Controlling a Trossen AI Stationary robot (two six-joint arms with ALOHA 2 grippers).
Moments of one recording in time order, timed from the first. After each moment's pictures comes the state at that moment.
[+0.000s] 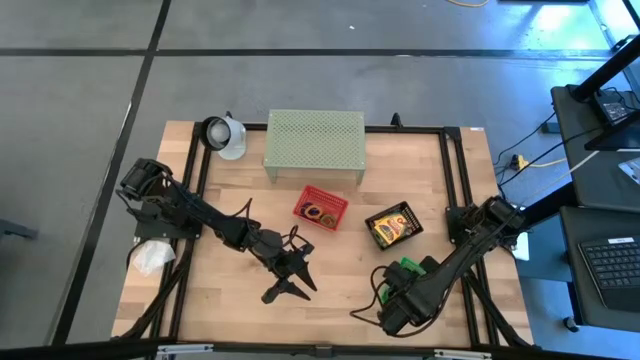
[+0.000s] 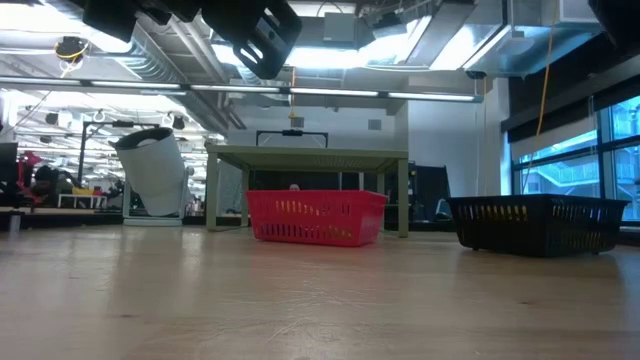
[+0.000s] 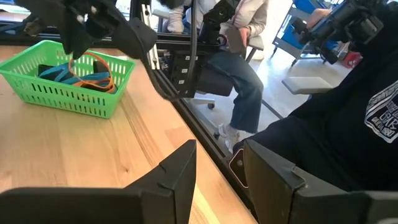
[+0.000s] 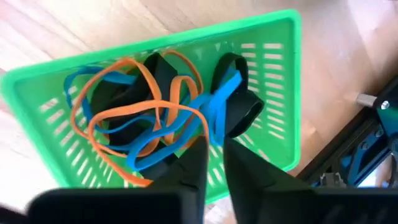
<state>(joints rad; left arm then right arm) -0.38 1.64 0.80 0.58 0.26 -0.22 0.78 1.94 1.48 -1.39 0.00 1.54</state>
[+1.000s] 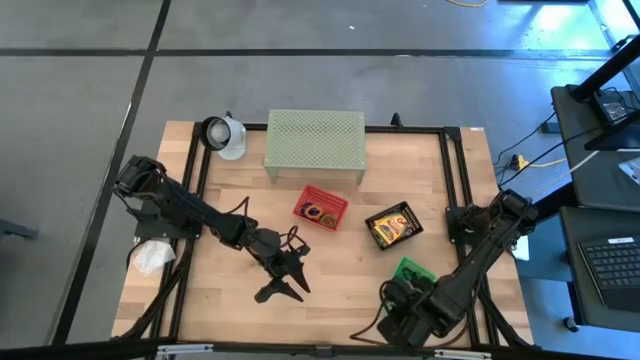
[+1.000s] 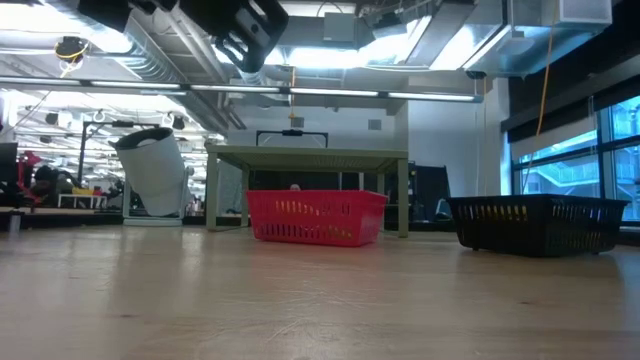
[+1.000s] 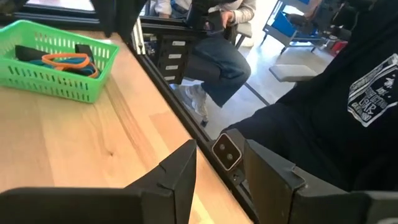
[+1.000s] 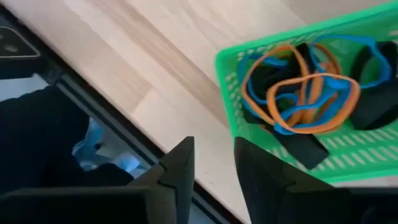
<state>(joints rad) -0.38 1.59 0.80 0.46 0.32 -0.23 0.88 1.83 1.48 -1.05 0.11 1.69</state>
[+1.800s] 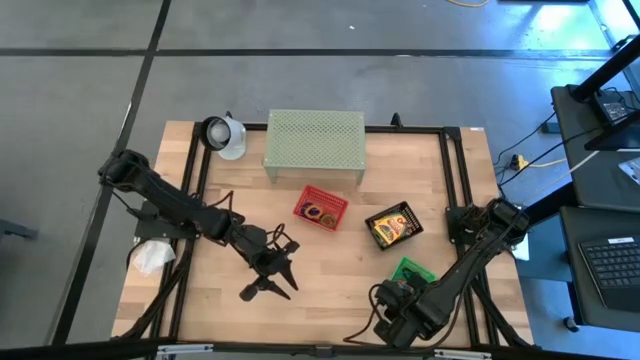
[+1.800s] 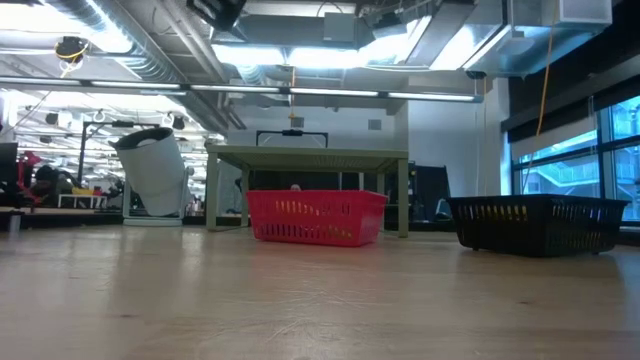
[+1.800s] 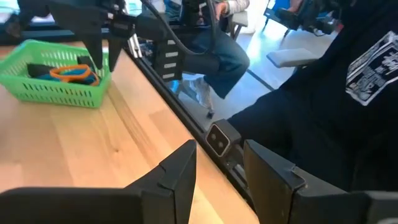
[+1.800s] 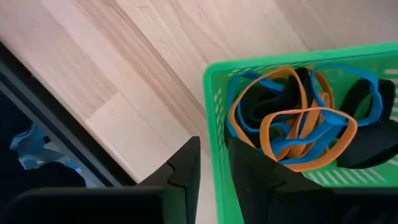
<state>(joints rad) -0.42 1.41 0.80 0.25 0.28 -0.13 0.85 1.93 1.48 -1.06 0.11 1.51</state>
